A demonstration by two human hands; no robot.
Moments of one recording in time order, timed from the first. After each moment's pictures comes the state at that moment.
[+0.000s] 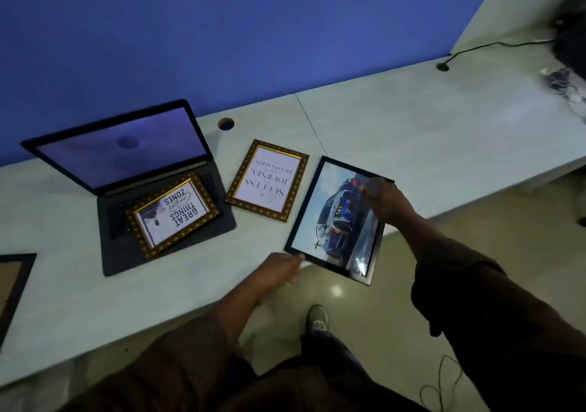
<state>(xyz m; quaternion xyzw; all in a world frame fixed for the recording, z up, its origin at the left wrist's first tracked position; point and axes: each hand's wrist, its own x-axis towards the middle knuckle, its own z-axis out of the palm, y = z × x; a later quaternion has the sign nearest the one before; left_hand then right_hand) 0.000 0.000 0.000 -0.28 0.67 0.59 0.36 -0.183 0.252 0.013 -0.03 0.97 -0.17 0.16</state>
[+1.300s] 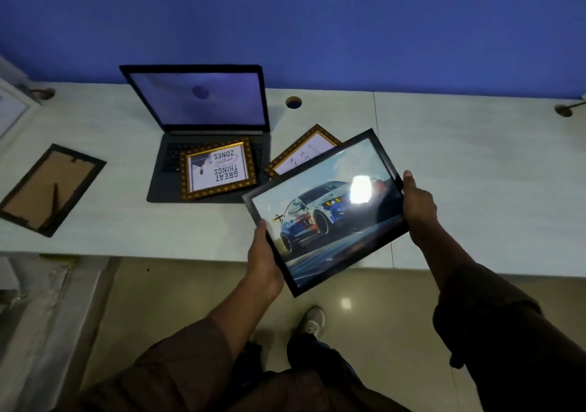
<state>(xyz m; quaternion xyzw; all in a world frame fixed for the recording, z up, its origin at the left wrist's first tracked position) 0.017 0.029 0.035 -0.53 0.23 0.81 -0.08 -0.212 0.205 0.044 0.16 0.86 -0.42 0.23</state>
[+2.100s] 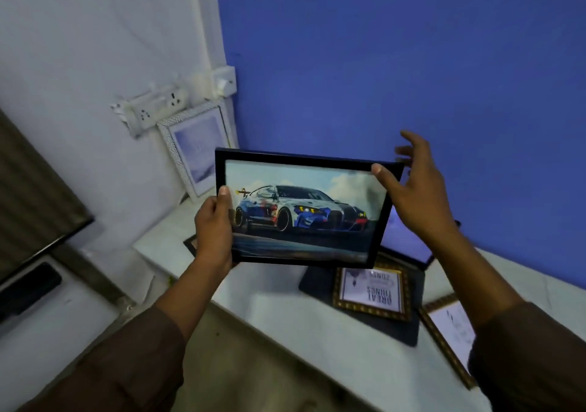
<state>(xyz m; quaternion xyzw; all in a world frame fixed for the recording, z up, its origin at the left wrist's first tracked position) 0.224 -0.368 0.194 -0.49 0.45 0.58 -0.48 -0.046 -0.220 0.282 -0.46 0.76 -0.46 0.05</state>
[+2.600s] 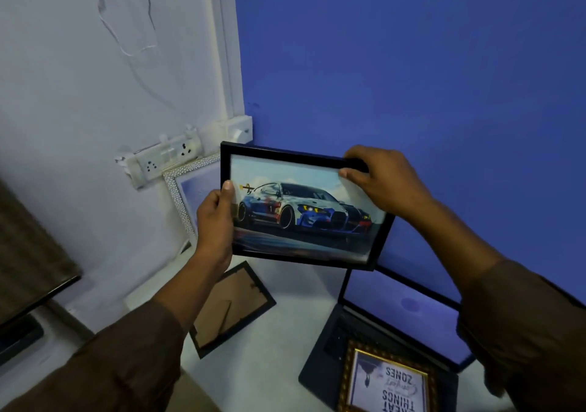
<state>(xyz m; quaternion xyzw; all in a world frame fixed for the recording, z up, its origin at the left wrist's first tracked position) 0.150 -0.507 0.247 -0.46 0.48 0.52 -0.54 -0.120 -0.415 0.349 -0.66 0.72 -0.22 -0.04</state>
